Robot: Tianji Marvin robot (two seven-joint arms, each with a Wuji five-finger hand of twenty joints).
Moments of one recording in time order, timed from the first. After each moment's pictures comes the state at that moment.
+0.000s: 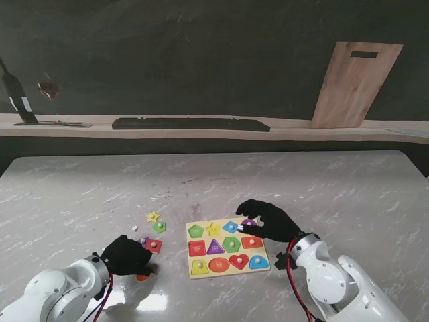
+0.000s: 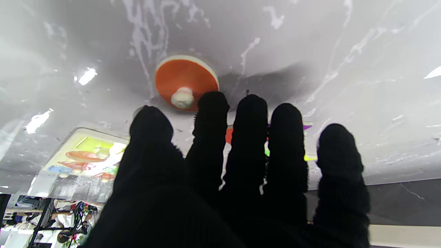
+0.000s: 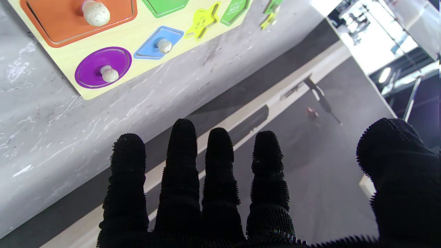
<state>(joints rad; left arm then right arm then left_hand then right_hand) 1.75 -1.01 -1.32 -1.69 1.18 -0.27 -0.24 -1.57 -1.11 1.23 -1.52 -0.48 -0.26 0.00 0.98 -0.17 -0.04 -0.10 0.80 0.12 1.04 0.50 0.99 0.20 0.82 0.75 0.73 0.24 0.97 0.82 0.38 0.46 1.34 0.74 0.18 -0.46 0.72 -0.08 0.33 -0.16 0.86 0.52 0.51 0.01 0.80 0.40 0.63 0.05 0.49 0.47 0.23 0.25 0.98 0.46</state>
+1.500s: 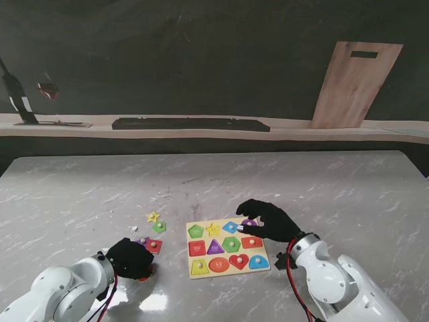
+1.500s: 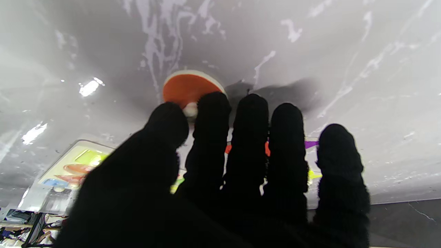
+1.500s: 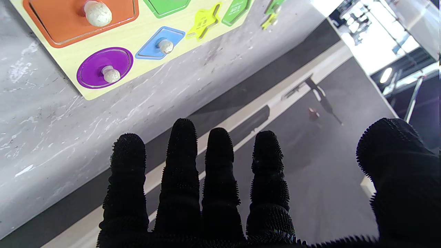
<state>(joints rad) 1.71 -1.00 -1.27 -1.69 1.15 -0.22 -0.33 -1.57 -1.11 1.23 -1.52 -0.48 -0.26 0.00 0.81 -0.36 0.57 -0.10 0.82 0.14 1.16 0.44 1.01 0.20 0.82 0.75 0.73 0.25 0.97 0.81 0.37 0.46 1.34 0.74 0.18 -0.46 0.72 -0.08 0.33 -0.16 0.86 0.52 0.51 0.01 0.80 0.40 0.63 0.05 0.50 0.47 0.23 0.25 0.98 0.46</state>
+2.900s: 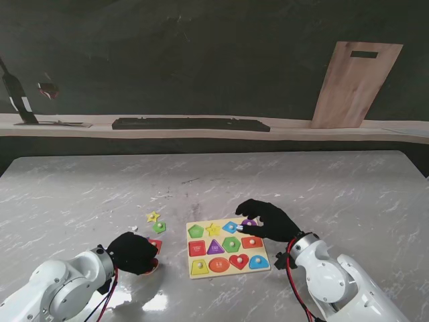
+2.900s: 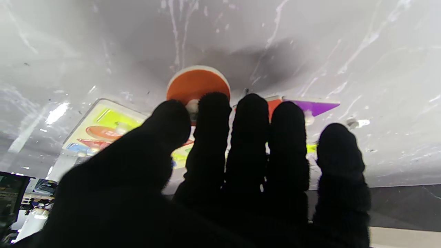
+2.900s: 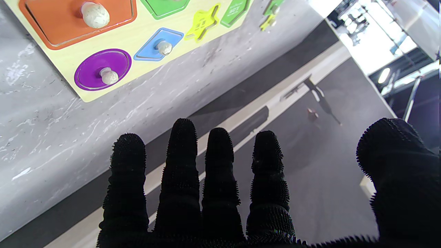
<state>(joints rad) 1.70 -1.00 -1.29 -1.72 1.08 -0.28 -0.32 -1.56 -1.11 1.23 -1.51 -0.47 -0.27 0.00 0.74 -0.44 0.76 -0.09 0.83 0.15 1.18 0.47 1.05 0.20 0.87 0.76 0.79 0.25 1.02 0.81 0.43 0.46 1.38 0.74 0.18 -0.46 0.72 -0.08 0.33 -0.16 0.86 0.52 0.51 0.01 0.80 0.40 0.63 0.05 0.50 0.47 0.23 0.25 0.98 0.46</state>
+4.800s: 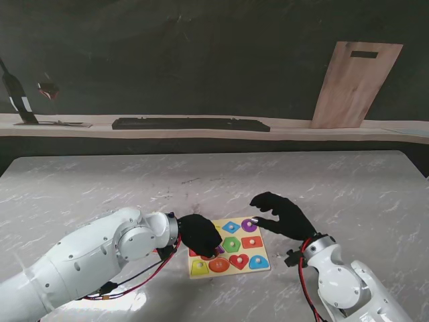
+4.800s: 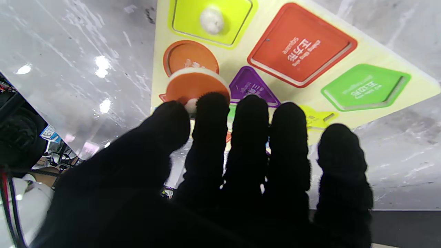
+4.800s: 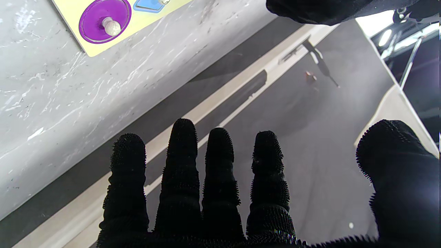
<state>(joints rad) 0.97 -1.04 -0.52 -1.36 0.66 -0.34 -0.32 -1.62 -1.12 1.32 -1.53 -0.43 -0.34 -0.08 0.71 -0.44 0.78 -0.05 0.83 0.12 1.19 0.51 1.05 0.19 0.89 0.78 0.80 0.25 1.04 0.82 0.45 0.46 1.40 0.74 0.18 -0.45 0.71 -0.08 0.33 -0.16 0.86 0.52 0.51 0.01 0.80 0.40 0.63 0.05 0.50 0.47 0.23 0.25 0.98 0.46</state>
